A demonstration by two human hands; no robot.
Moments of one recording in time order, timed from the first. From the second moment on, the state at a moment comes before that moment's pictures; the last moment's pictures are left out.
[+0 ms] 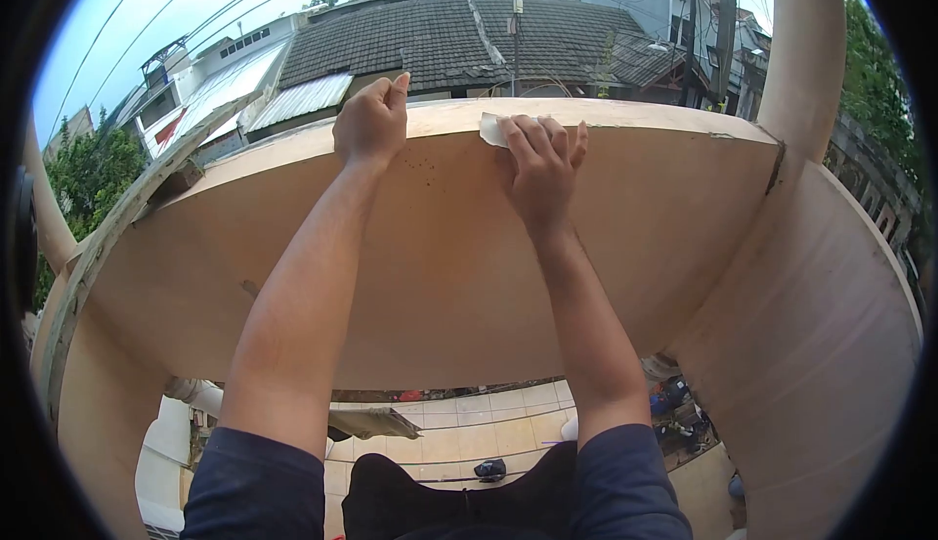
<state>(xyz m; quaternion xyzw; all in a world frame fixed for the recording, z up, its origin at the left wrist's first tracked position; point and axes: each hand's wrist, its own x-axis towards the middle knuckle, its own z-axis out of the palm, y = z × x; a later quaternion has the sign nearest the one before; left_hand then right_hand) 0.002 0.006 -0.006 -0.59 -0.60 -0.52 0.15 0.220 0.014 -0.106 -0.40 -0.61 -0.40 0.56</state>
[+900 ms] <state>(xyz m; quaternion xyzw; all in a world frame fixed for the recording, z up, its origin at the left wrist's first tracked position) 0.006 -0.010 0.003 -0.60 -0.64 -0.46 0.09 0.238 0.028 -0.119 -0.38 -0.58 -0.42 0.58</state>
